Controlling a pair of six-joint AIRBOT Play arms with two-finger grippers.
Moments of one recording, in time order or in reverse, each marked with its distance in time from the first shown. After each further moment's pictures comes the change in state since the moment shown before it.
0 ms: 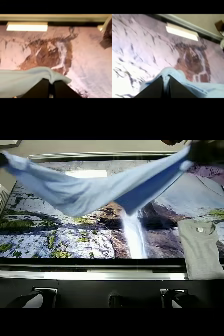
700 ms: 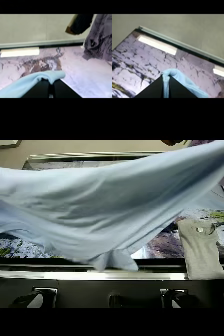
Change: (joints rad) left arm 0.014 0.194 0.005 0.457 -0.073 -0.191; right arm 0.000 0.105 0.065 -0.086 0.111 0.084
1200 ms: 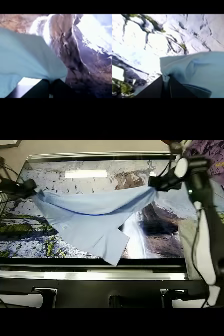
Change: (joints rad) left arm -0.046 -0.694 -0.047 -0.174 0.043 0.027; right arm 0.000 -0.685 -0.045 0.156 -0.012 0.040
